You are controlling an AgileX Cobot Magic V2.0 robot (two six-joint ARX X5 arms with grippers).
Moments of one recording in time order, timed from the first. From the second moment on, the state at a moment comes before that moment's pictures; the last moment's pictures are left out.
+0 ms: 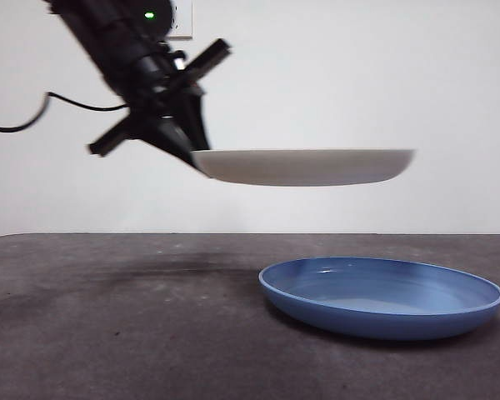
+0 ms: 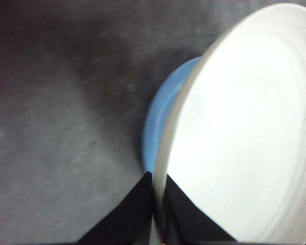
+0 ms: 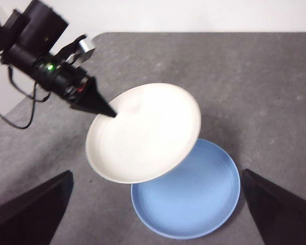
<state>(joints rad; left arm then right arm) -0.47 1.79 1.51 -0.79 0.48 -0.36 0.14 0.49 1.02 -0.95 -0.44 0.14</state>
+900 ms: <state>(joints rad) -0.59 2.08 1.67 -0.81 0.48 -0.40 0.14 0.45 1.04 -0.95 -0.44 0.14</state>
